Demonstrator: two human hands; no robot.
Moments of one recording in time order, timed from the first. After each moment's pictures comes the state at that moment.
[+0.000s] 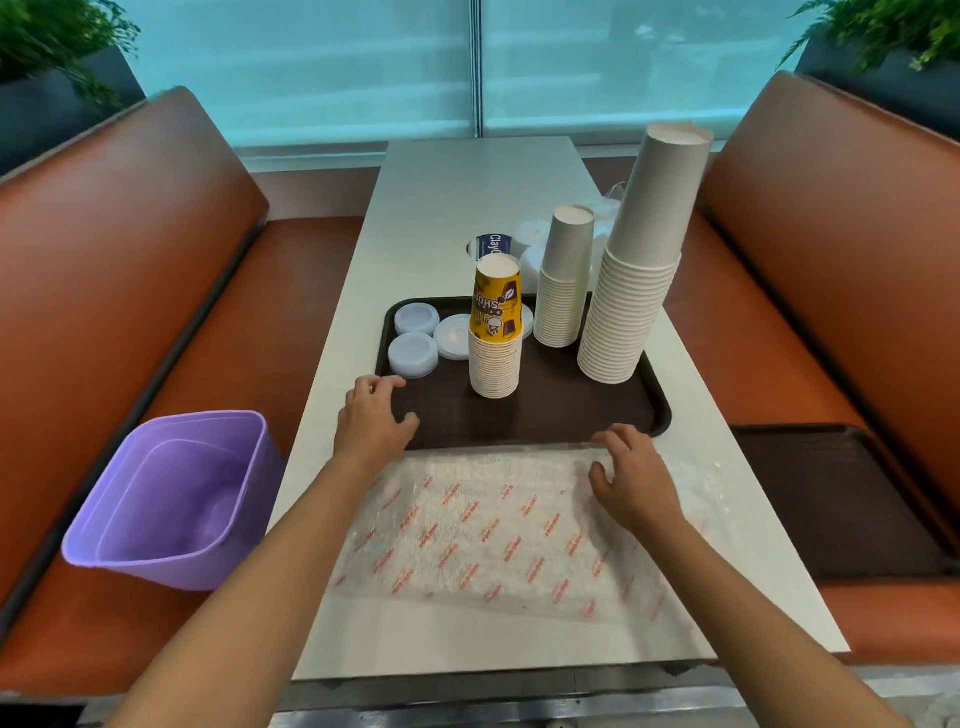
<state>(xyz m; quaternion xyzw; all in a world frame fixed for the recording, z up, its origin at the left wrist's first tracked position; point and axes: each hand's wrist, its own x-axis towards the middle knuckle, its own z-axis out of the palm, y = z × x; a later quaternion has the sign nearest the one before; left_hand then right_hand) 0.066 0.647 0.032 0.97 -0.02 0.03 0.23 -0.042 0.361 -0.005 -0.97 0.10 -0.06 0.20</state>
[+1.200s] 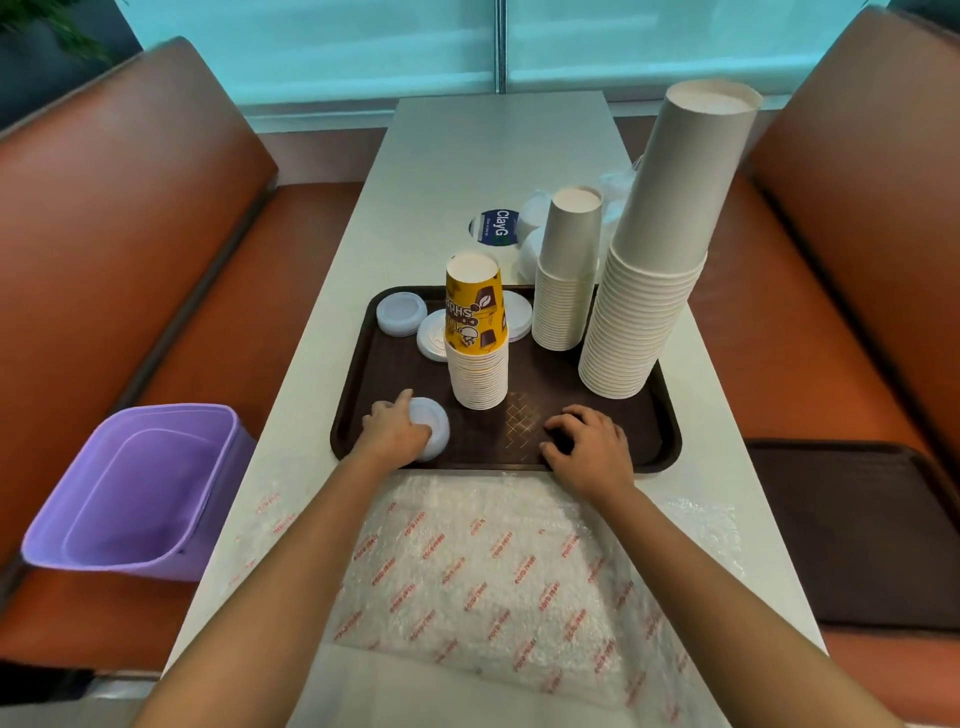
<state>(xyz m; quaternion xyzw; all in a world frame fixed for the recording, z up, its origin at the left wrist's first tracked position) 0.108 0.582 0.008 0.95 0.11 -0.20 0.23 0.051 0.349 -0.023 -0.96 0.06 0.04 0.25</state>
